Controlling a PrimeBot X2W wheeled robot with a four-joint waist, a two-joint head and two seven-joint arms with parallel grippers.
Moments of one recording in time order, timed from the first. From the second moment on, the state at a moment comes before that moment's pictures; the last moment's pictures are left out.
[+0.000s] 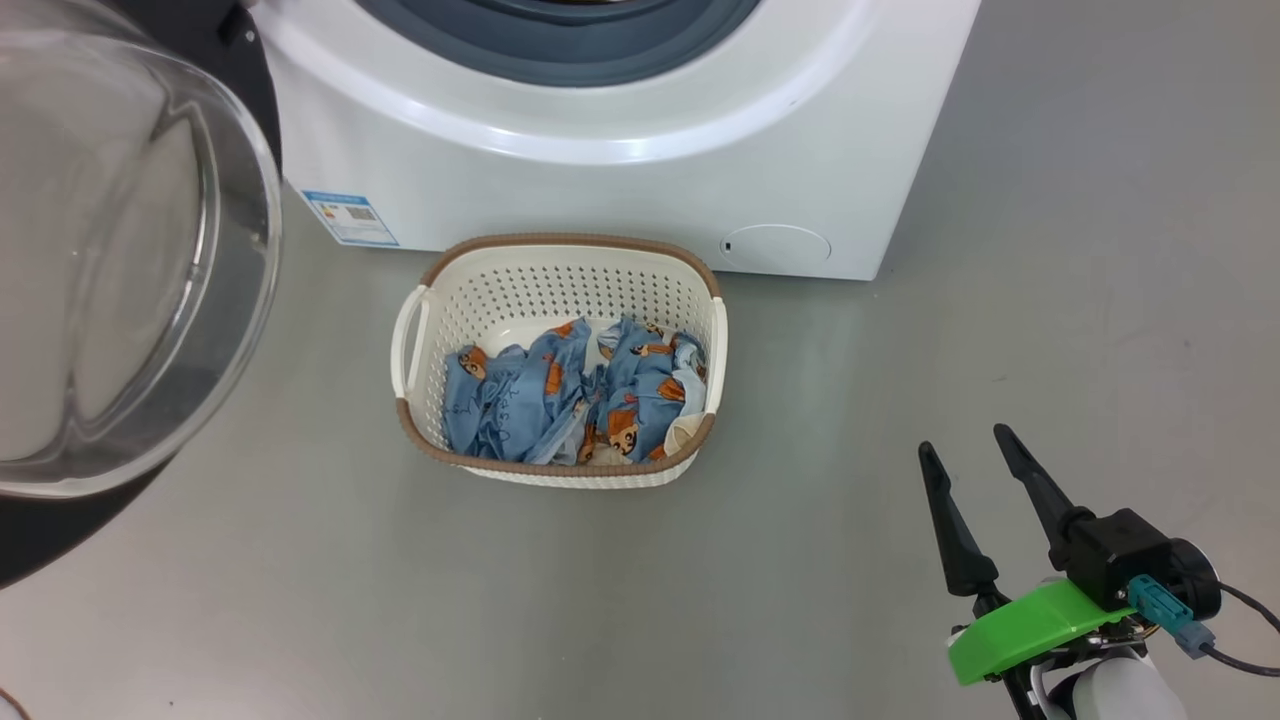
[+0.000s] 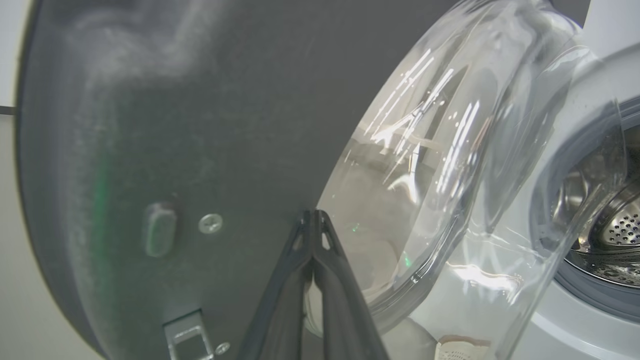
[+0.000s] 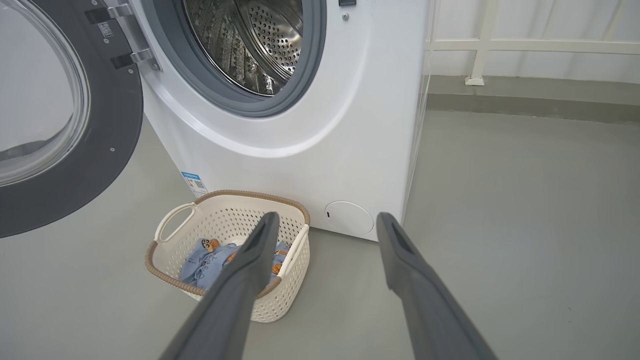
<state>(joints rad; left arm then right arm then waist) -0.40 0.21 0.50 0.57 -0.41 -0.14 -0.26 -0.15 -0.05 -0.01 0.20 0.06 0.12 -0.25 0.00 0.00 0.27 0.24</state>
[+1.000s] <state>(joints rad) -0.21 0.10 0.40 0.20 -0.34 -0.14 -0.26 -0.16 -0.05 0.00 0.23 0.13 0.12 -0.25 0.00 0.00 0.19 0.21</state>
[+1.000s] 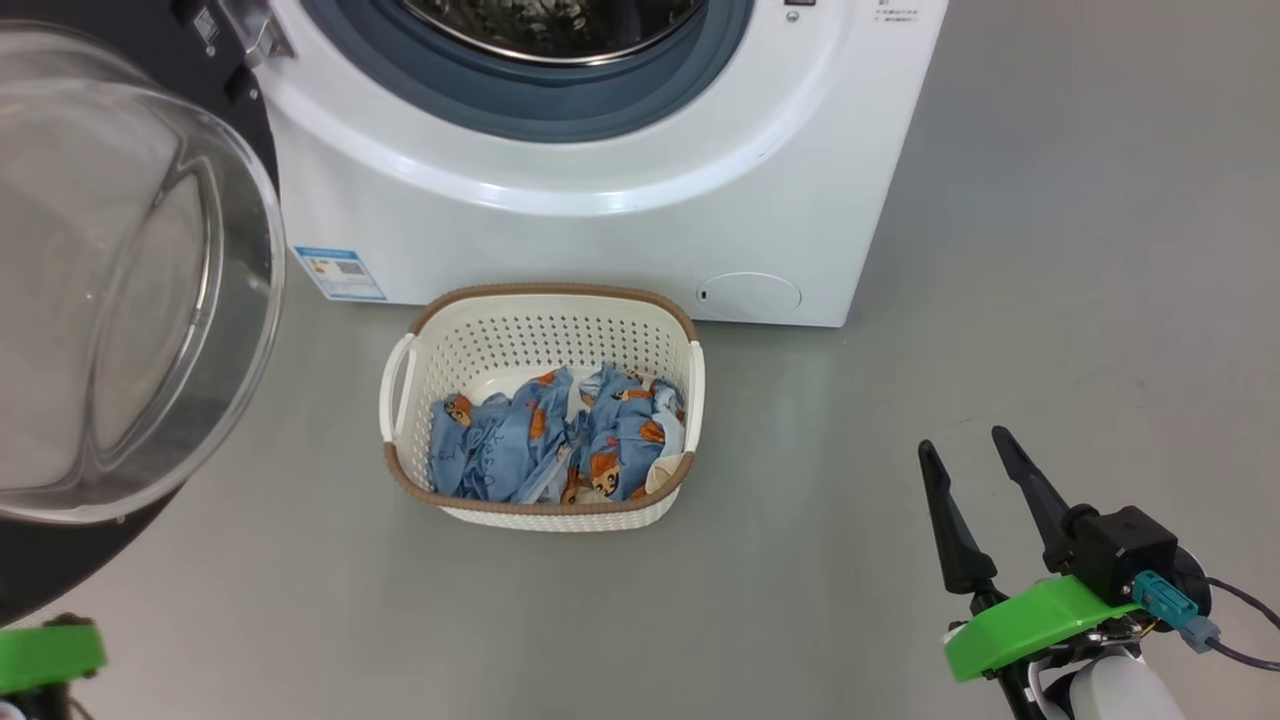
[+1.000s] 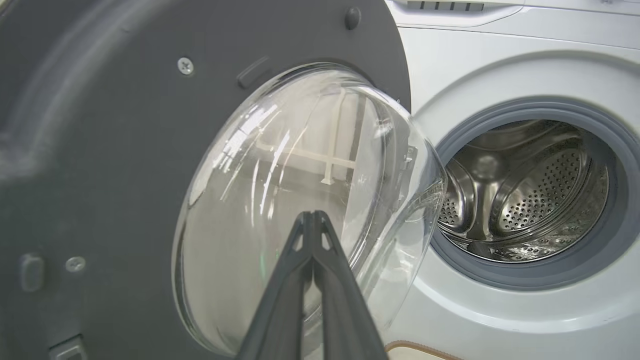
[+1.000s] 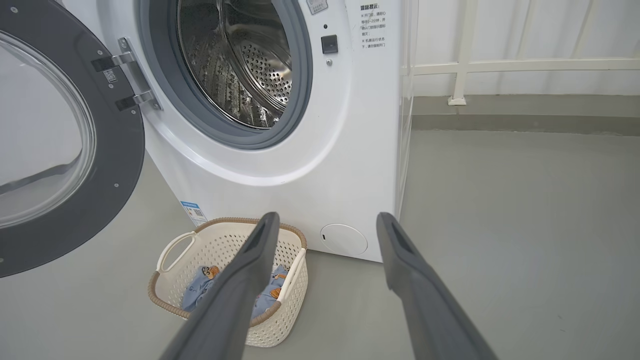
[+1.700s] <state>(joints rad) -0.03 0.08 0.19 0.02 -0.26 -0.14 -0.26 -0.11 -0.05 0.01 0.15 0.15 0.12 -0.25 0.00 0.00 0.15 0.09</state>
